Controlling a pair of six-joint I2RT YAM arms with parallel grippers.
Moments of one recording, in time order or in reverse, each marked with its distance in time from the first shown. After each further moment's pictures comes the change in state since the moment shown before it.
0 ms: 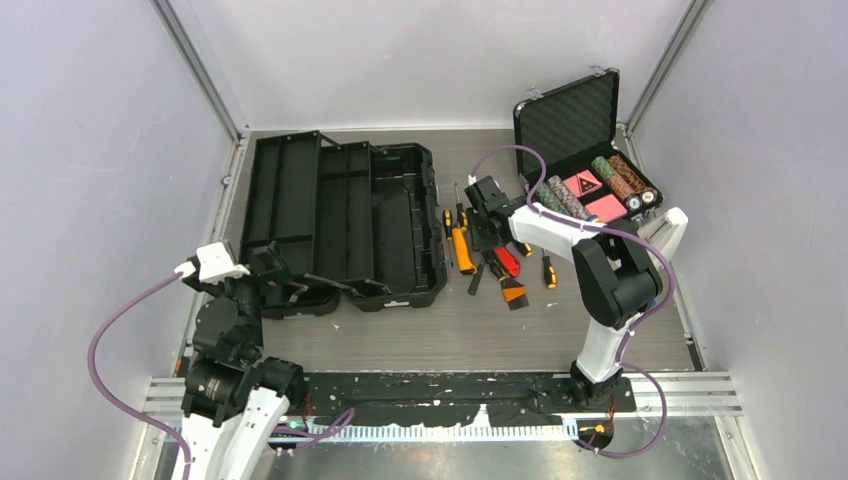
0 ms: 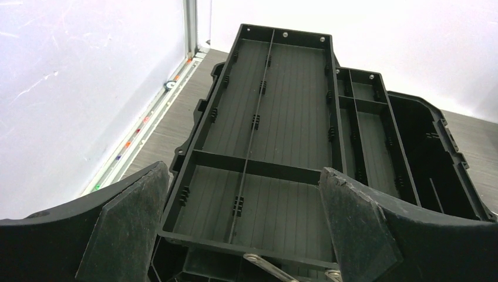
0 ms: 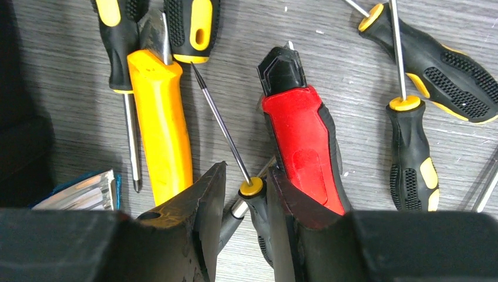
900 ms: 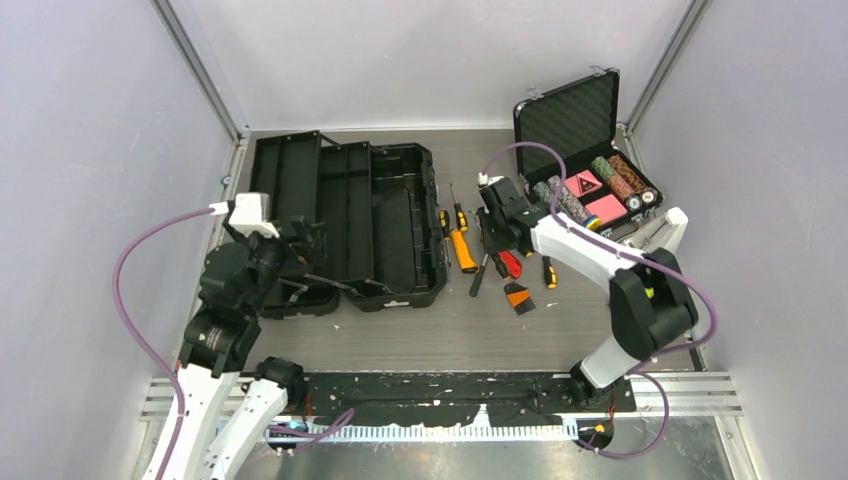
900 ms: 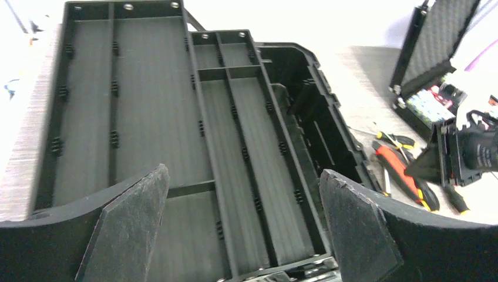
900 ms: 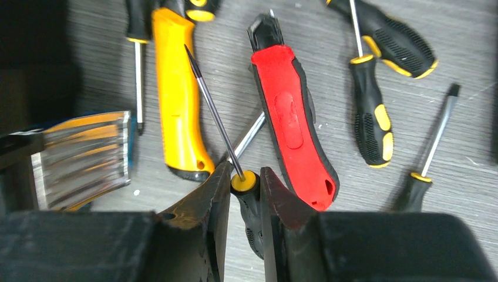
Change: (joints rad) left arm -0.002 0.320 0.193 -0.016 0.411 -0.079; right arm 0.003 -0.188 -0.097 -0.039 -0.009 -0.051
